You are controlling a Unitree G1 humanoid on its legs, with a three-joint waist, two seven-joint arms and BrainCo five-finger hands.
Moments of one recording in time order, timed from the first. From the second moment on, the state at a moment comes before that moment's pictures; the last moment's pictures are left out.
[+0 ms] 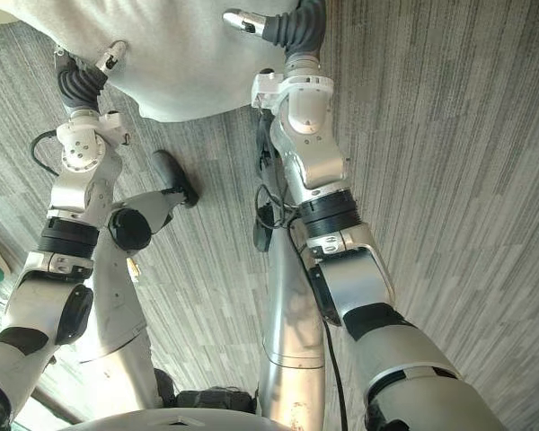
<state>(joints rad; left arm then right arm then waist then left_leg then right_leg) -0.92 0.25 -0.02 0.41 -0.33 -0.06 0.45 -1.09 -0.23 0.15 0.33 0.33 -0.09 -0.35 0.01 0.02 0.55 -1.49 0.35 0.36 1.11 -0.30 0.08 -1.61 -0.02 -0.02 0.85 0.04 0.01</state>
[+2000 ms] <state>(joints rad) 0.23 0.02 -0.10 -0.18 -0.26 -0.03 0.27 0.04 -0.05 0.16 0.00 0.31 -0.11 -0.13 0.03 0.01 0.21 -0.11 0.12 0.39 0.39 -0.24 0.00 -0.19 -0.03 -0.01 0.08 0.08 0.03</state>
